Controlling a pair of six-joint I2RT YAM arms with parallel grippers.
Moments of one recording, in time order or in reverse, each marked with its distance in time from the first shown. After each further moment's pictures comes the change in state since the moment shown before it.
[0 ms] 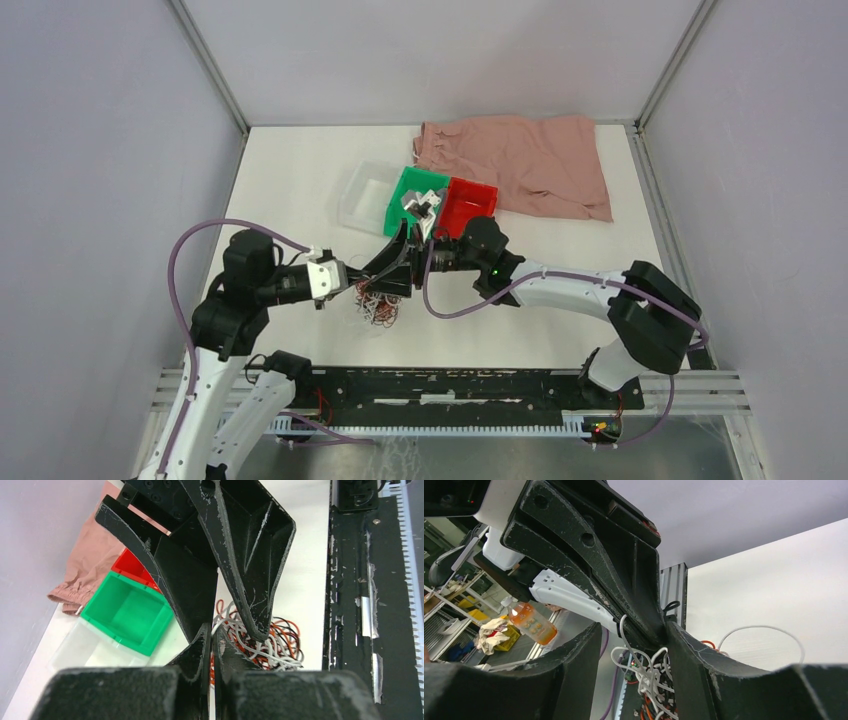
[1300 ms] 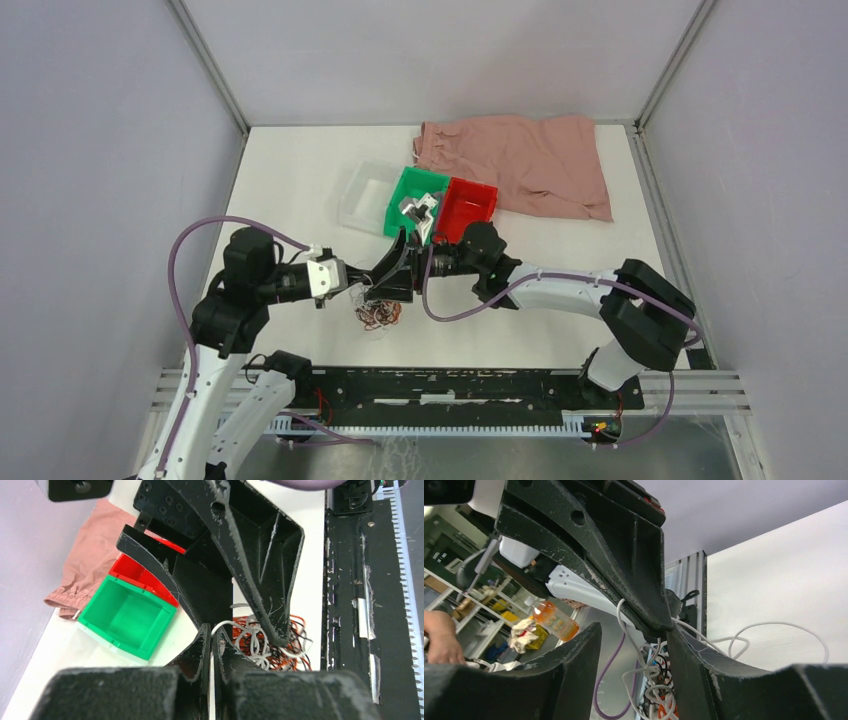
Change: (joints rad) left arm -0.007 0.014 0.003 0.004 0.024 0.000; right arm 0.010 -0.003 -0.037 0.008 -0.029 0.085
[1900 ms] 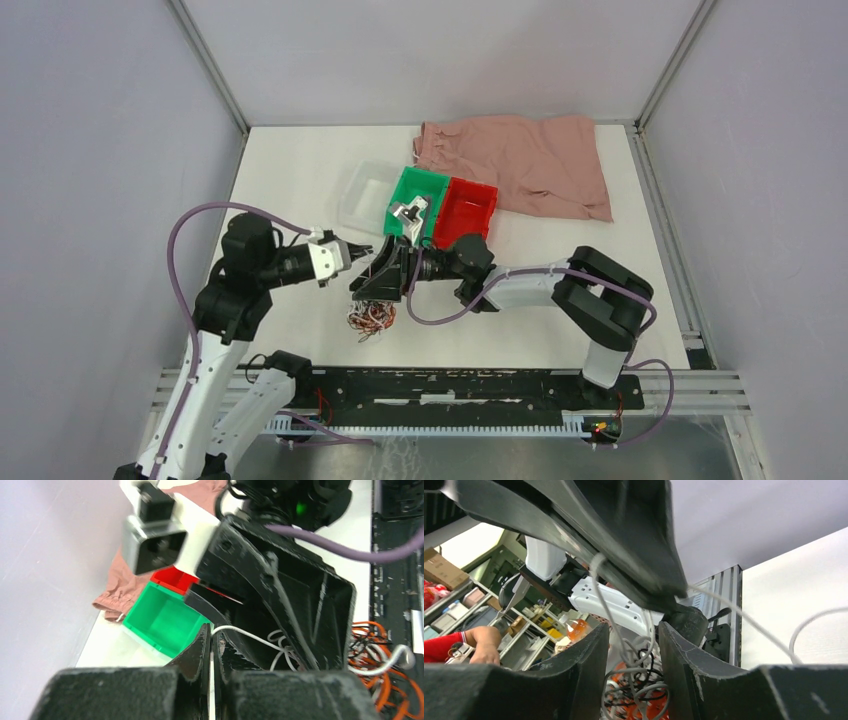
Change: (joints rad) left arm 0.000 0.052 0.036 0.132 -0.059 -0.002; right arm 0.026 0.196 0.021 0.369 0.020 0.256
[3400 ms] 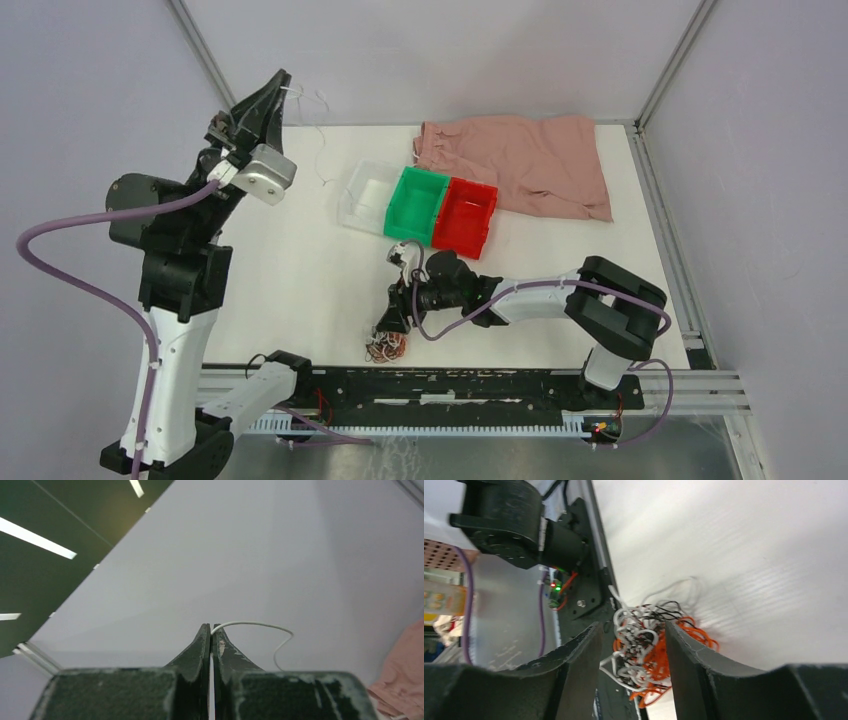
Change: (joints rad) left arm 0.000 0.273 0.618 0.494 -0.449 0.071; right arm 0.065 -0.050 -0.096 -0.731 0.248 -0.486
